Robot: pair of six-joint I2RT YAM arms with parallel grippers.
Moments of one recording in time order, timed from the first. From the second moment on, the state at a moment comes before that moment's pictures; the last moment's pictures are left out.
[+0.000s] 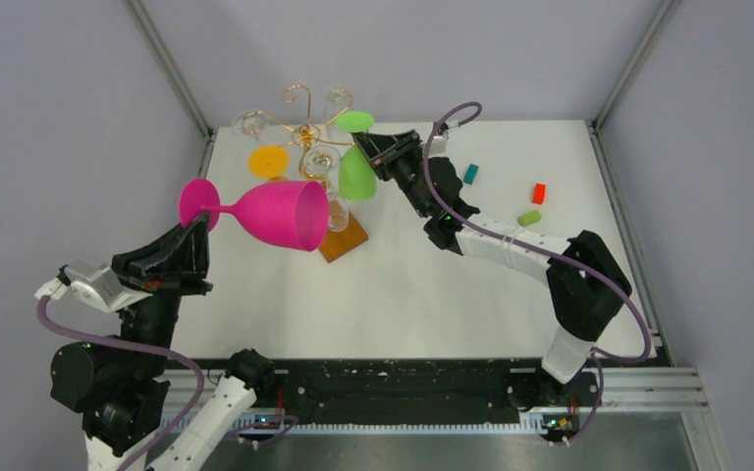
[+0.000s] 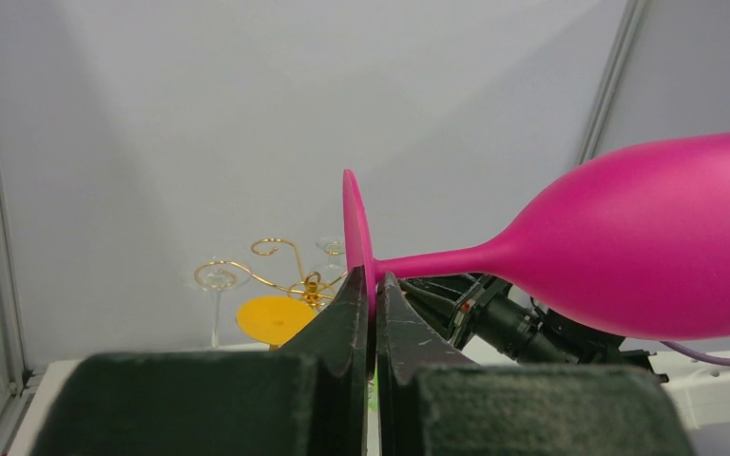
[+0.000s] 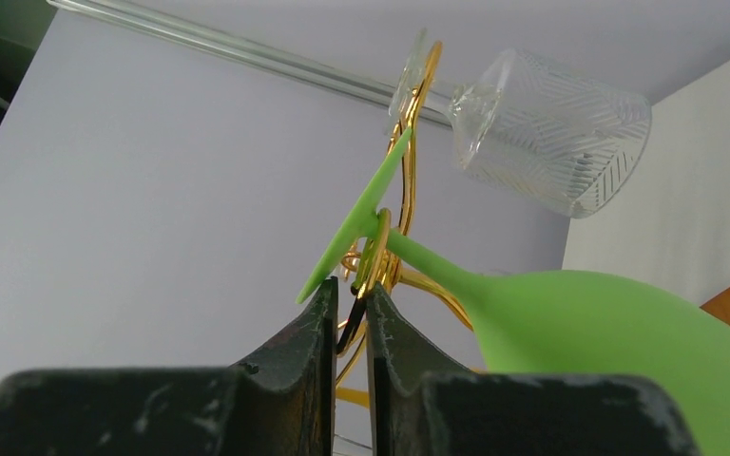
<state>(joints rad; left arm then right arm) -0.45 0.30 1.09 -0.24 -0.12 -0.13 0.78 1.72 1.22 0.74 0.23 1.25</state>
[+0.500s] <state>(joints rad) -0.45 0.30 1.09 -0.24 -0.12 -0.13 0.79 1.71 1.23 0.71 0.23 1.28</state>
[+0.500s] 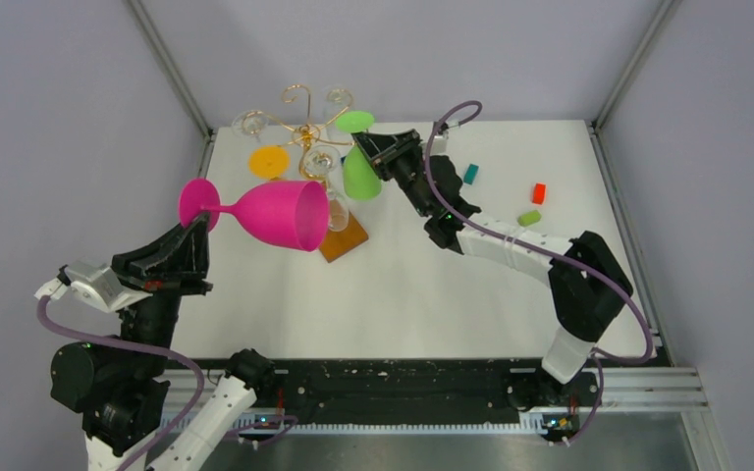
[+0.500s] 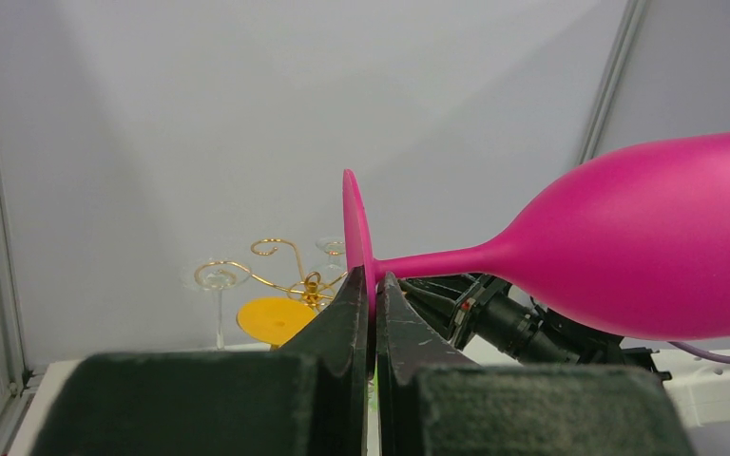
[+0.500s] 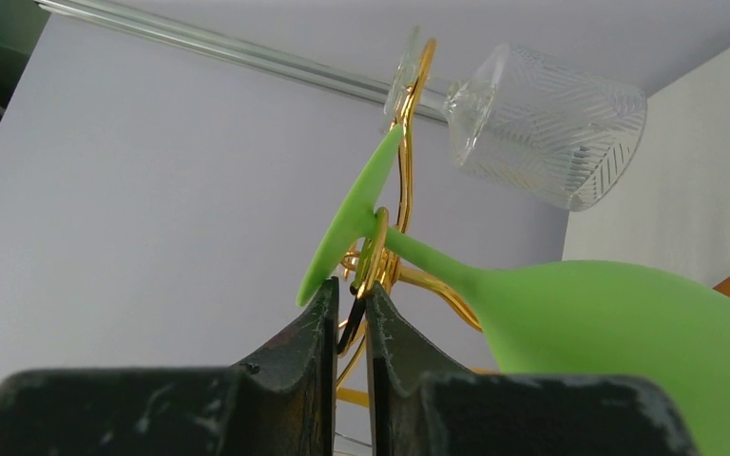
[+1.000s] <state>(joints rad) -0.45 0.30 1.10 -0.24 -0.12 -0.13 0.79 1.66 1.22 0.63 0.23 1.26</state>
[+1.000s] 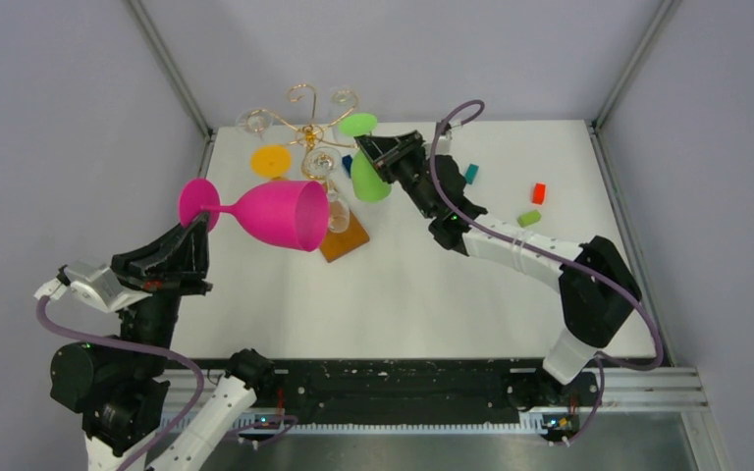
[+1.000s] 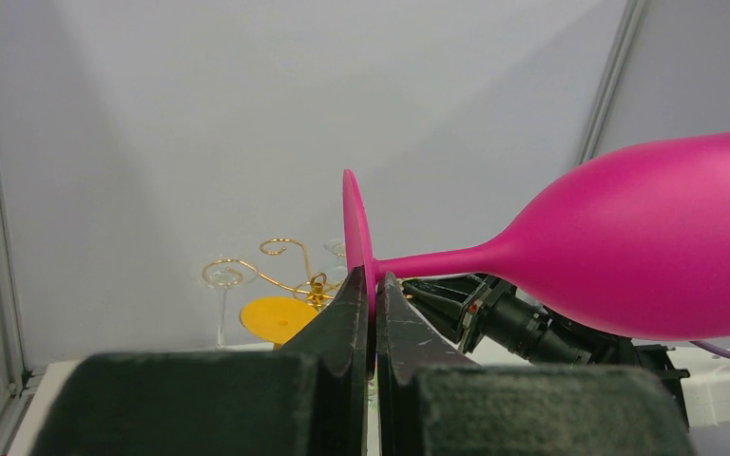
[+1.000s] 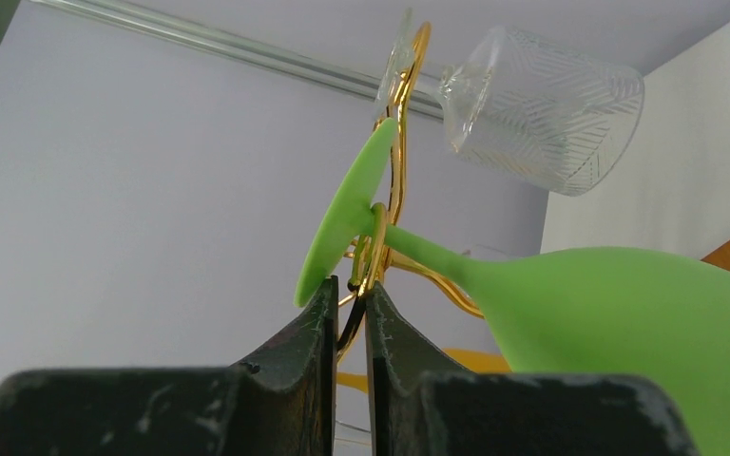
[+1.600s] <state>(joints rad) -0.45 0.31 1.10 -0.24 -0.11 -0.15 0.79 1.63 1.23 0.55 0.22 1.25</state>
